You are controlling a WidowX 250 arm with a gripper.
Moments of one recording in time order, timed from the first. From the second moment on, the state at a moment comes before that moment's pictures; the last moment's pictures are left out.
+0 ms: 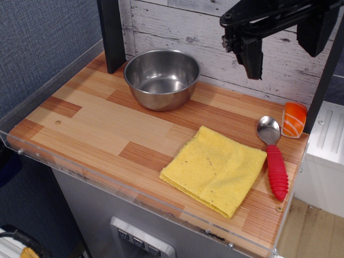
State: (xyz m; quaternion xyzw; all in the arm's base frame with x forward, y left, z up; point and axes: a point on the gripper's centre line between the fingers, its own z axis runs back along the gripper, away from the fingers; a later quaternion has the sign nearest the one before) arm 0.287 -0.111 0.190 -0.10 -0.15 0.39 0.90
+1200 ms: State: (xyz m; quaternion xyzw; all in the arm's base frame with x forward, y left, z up) arm 0.233 -0.048 0.134 -0.03 -0.12 0.28 0.95
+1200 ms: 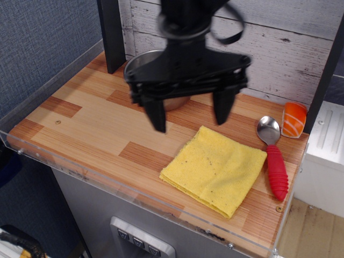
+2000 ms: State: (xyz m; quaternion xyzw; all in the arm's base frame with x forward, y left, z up) arm 0.287 -0.062 0.072 -0.03 -0.11 0.23 0.97
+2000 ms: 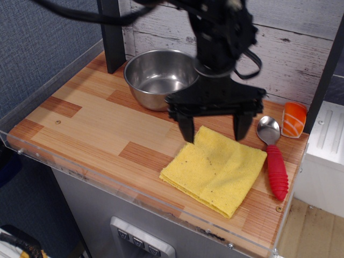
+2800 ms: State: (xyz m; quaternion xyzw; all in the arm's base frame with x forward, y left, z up) arm 0.277 -0.053 0.022 -0.02 -0.08 0.24 0.97
